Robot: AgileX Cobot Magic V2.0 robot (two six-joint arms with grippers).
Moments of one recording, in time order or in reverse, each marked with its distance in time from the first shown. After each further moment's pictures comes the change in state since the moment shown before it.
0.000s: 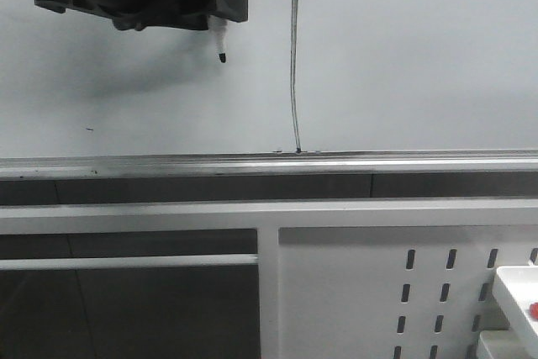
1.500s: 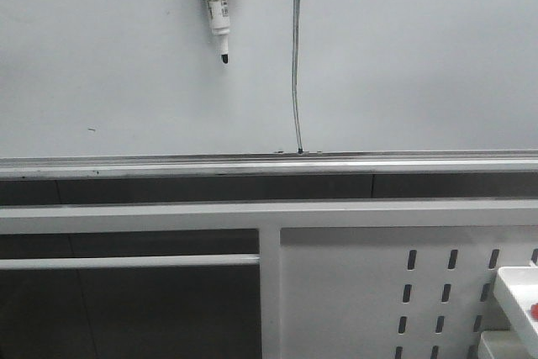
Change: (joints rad) left arm 0.008 -1.006 0.462 0.014 0.318 0.064; right arm 0.000 -0.342 0.000 -0.083 0.059 0.000
